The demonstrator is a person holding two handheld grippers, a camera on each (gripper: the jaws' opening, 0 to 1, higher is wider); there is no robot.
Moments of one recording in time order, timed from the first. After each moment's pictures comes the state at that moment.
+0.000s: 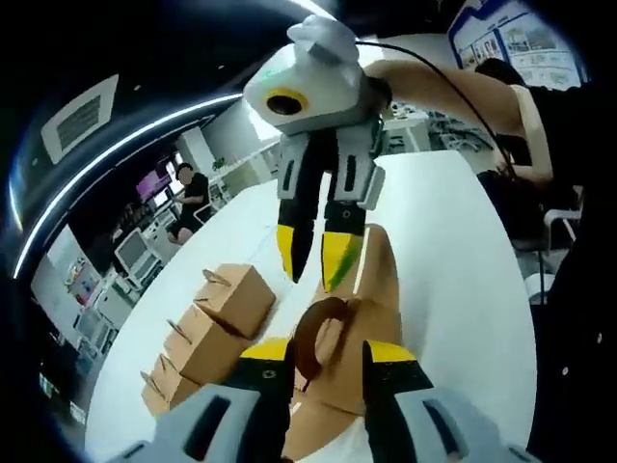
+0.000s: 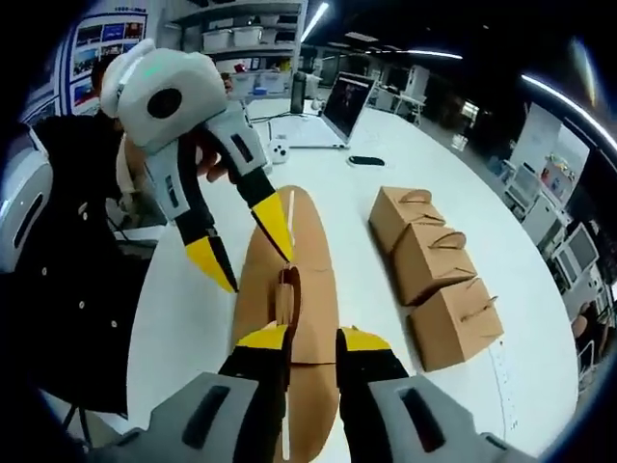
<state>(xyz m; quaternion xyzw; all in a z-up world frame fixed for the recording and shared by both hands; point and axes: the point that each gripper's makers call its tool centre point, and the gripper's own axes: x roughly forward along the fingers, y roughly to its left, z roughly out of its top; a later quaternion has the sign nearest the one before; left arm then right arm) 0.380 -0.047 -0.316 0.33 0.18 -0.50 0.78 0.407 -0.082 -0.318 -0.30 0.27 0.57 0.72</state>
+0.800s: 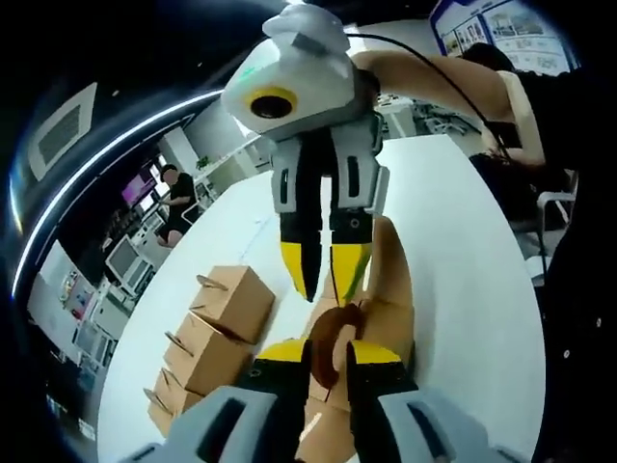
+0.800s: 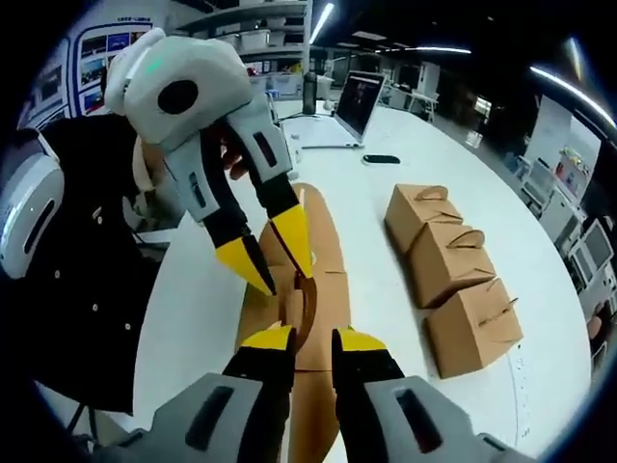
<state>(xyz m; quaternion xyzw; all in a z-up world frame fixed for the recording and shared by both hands) 0.391 -0.051 -0.322 0.36 0.19 -0.52 0.75 0.402 -0.075 -0.328 -0.28 0.28 0.60 0.69</state>
